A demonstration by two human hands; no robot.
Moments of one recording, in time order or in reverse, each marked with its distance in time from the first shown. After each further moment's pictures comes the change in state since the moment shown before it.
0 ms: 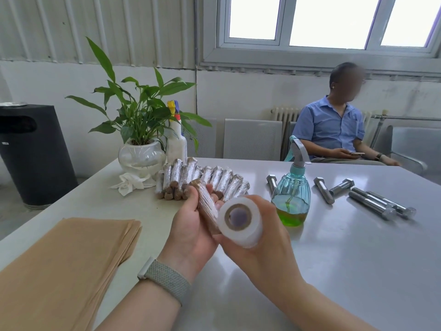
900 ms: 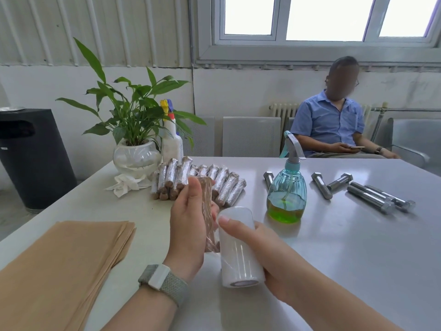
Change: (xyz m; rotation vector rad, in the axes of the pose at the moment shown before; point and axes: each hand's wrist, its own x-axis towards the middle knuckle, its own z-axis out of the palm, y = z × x) left_hand -0.003 -0.013 -0.007 0.707 0.004 0.563; right_hand 0.012 -0.010 -0.020 0.769 -0.436 1.077
